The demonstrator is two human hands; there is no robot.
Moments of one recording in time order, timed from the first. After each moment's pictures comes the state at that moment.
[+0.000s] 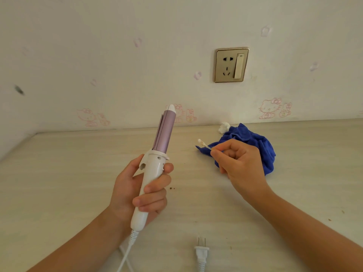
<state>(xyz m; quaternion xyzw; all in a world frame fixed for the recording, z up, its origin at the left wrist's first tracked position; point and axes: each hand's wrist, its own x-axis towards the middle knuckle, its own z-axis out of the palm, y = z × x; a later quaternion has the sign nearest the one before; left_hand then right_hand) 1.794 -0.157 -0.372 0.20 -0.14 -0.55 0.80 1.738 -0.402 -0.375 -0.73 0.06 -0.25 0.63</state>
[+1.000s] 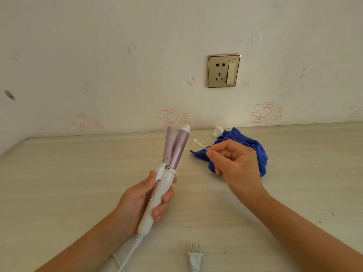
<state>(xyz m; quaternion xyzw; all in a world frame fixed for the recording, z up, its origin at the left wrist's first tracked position) 1.793 -0.162 -0.400 0.44 -0.16 -0.42 0.78 1.736 -0.406 -0.367 -0.72 0.04 -0.27 0.64</state>
